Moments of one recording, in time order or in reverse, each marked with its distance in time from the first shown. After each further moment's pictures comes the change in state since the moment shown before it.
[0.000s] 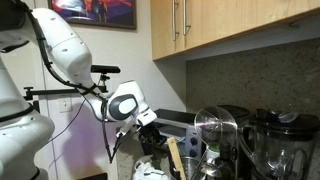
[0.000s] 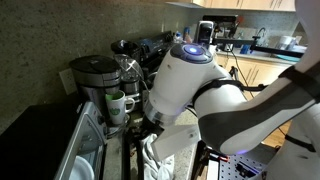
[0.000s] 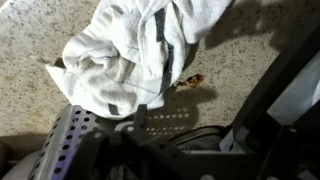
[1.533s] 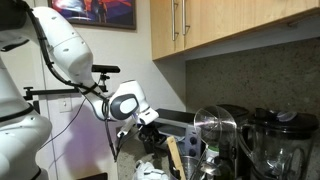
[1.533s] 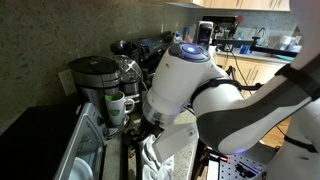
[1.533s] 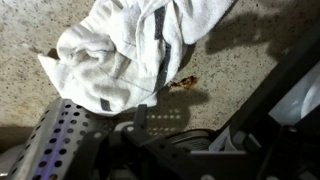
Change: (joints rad) arm 0.079 0.016 -0.076 0.012 0.001 0.002 -0.087
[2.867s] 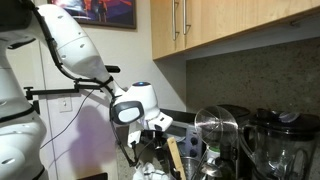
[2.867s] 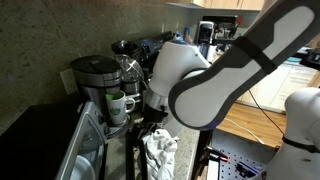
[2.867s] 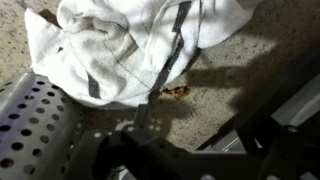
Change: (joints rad) arm 0.190 0.062 -0.266 0.042 0.514 -0.025 -0.858
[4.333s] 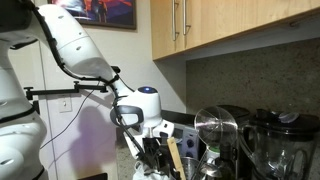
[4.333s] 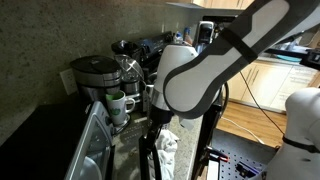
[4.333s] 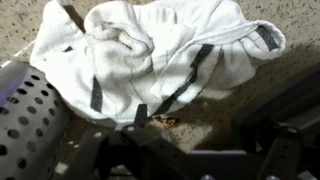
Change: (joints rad) arm -0.016 0.009 -0.026 0.003 0.198 -0.134 -0.540
